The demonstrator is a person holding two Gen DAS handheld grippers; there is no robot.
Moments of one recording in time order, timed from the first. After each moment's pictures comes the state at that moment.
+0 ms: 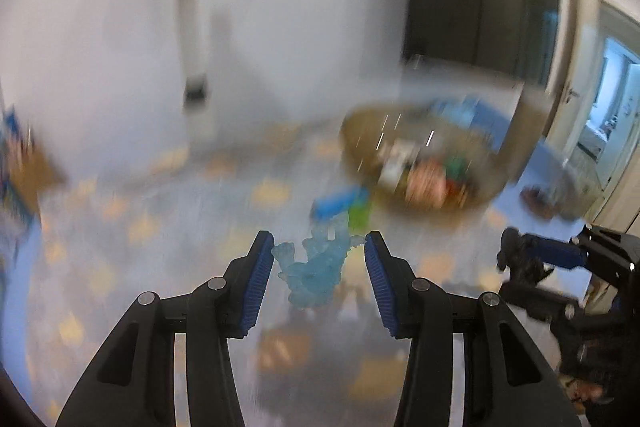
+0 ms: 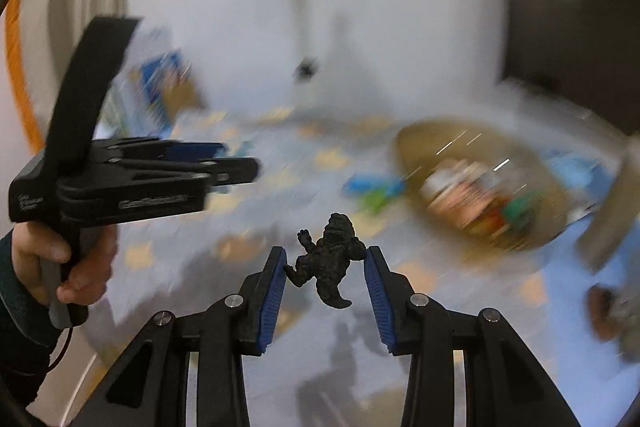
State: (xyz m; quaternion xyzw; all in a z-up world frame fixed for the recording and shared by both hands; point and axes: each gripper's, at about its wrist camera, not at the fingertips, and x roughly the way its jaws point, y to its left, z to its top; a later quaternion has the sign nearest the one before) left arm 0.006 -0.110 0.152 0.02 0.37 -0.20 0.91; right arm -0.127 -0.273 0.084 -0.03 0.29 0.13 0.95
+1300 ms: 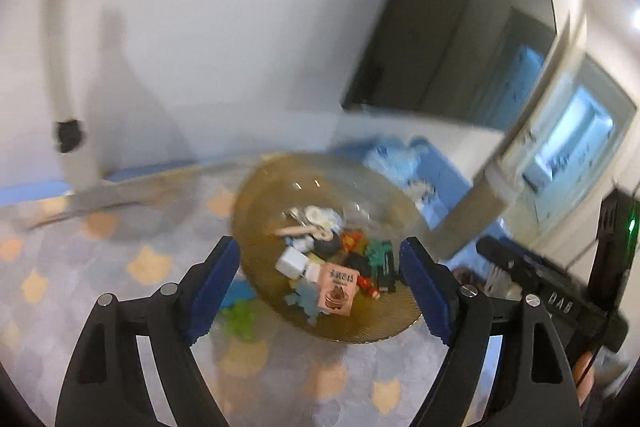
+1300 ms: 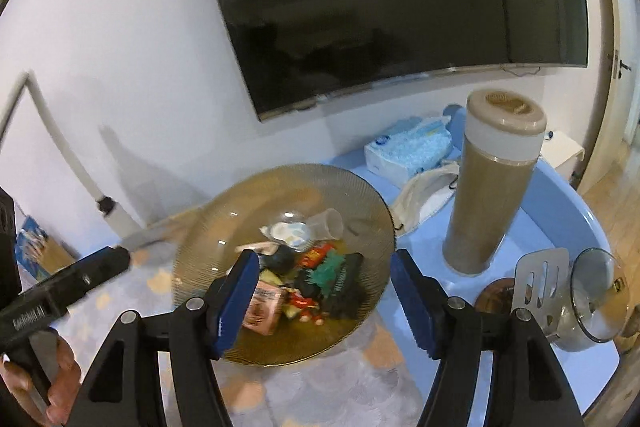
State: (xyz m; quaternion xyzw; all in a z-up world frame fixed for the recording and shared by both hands) left arm 0.114 -0.180 0.172 -0.11 0.42 -0.28 0.85; right arm -0.048 -0.444 0.140 0.16 0.31 -0.09 0.93
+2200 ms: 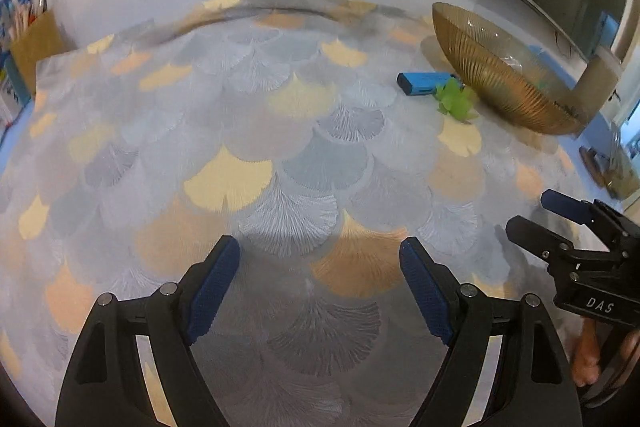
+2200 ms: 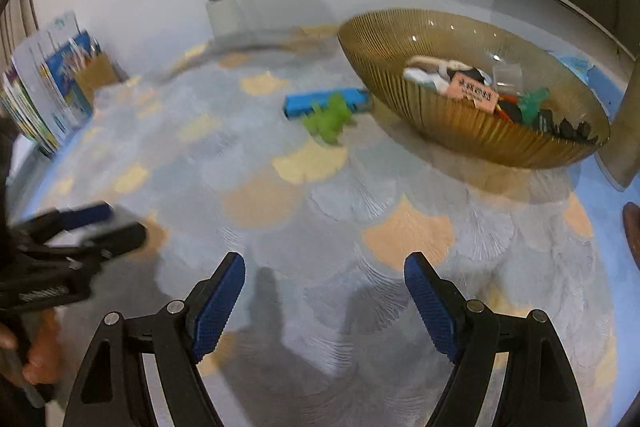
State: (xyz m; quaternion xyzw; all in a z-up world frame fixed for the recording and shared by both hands) left arm 0.008 -0.053 0.019 -0.01 0.52 -0.13 0.85; right arm -0.054 -0.260 -0.014 0.03 0.42 0.05 0.90
